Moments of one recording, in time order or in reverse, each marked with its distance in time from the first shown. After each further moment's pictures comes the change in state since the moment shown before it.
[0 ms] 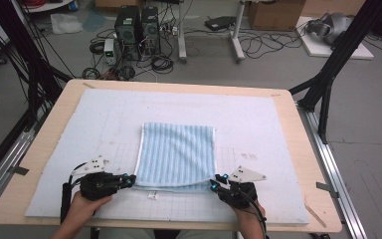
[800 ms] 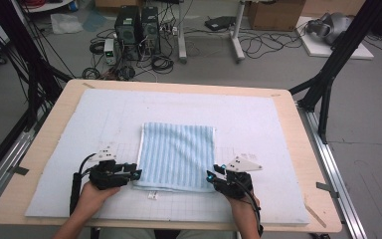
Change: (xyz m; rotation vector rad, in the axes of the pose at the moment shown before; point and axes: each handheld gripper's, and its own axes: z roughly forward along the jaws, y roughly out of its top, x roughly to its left) left arm 0.013 0.012 0.029 0.126 0.155 -0.039; right arm -0.007 0.018 0.016 -0.017 -0.023 0.027
